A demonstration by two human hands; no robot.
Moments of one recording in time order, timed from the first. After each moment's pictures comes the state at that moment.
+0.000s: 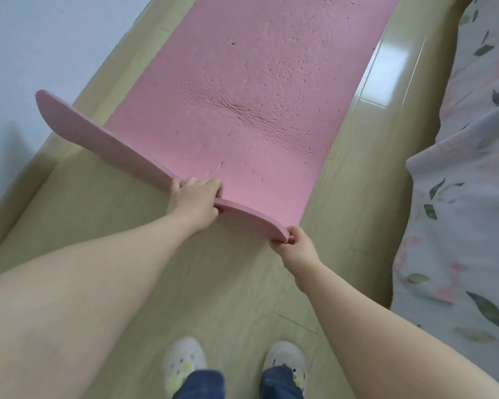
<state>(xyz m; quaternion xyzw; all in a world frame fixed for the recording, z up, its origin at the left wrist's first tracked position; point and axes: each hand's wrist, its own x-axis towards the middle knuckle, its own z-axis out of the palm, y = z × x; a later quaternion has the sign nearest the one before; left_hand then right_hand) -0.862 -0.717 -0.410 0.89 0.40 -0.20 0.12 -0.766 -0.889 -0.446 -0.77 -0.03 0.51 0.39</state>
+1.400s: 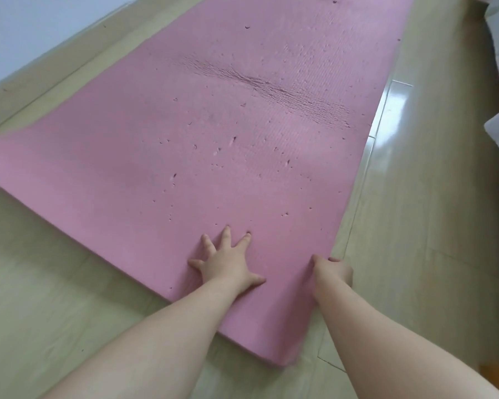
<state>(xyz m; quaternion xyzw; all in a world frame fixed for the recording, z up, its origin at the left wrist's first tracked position) -0.935 -0.799 -0.725 0.80 0.48 -0.26 0.25 -0.808 -0.901 -0.754 -0.83 0.22 0.29 0.43</state>
